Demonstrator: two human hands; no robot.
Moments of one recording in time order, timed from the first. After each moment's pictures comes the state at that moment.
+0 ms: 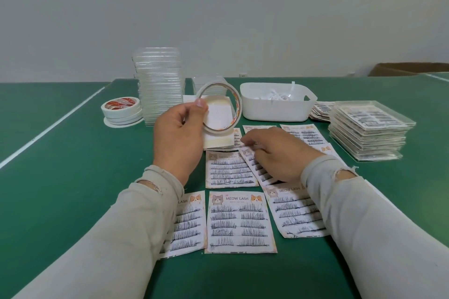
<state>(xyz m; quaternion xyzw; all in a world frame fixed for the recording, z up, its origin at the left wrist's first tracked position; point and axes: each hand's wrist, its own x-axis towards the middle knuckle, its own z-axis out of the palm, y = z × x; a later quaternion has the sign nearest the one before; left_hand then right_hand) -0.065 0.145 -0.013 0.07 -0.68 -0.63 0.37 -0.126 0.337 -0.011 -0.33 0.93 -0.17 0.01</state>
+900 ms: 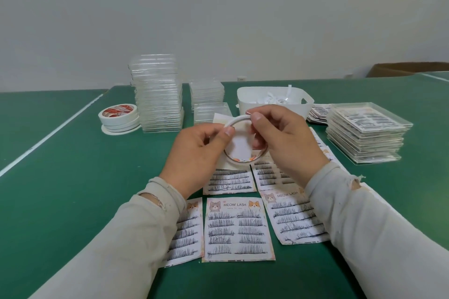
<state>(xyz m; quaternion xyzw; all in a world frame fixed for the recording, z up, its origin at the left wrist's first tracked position) -0.055 0.158 -0.016 -0.05 -0.79 -0.57 0.23 -0.106 0.327 -0.003 -0.26 0.69 -0.67 -0.07</state>
